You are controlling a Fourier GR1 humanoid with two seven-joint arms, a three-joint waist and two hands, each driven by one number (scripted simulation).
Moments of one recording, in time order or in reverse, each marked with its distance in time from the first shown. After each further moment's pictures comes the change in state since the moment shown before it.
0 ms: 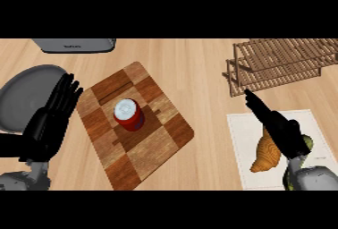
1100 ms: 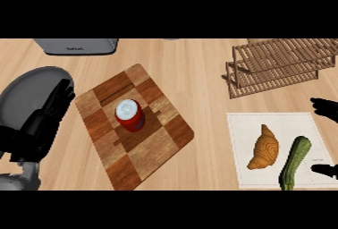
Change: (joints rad) left arm 0.021 0.040 0.036 0.051 -0.124 -0.056 0.072; right arm 0.188 -0.293 -0.350 -0.135 -0.098 0.272 -0.103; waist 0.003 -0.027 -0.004
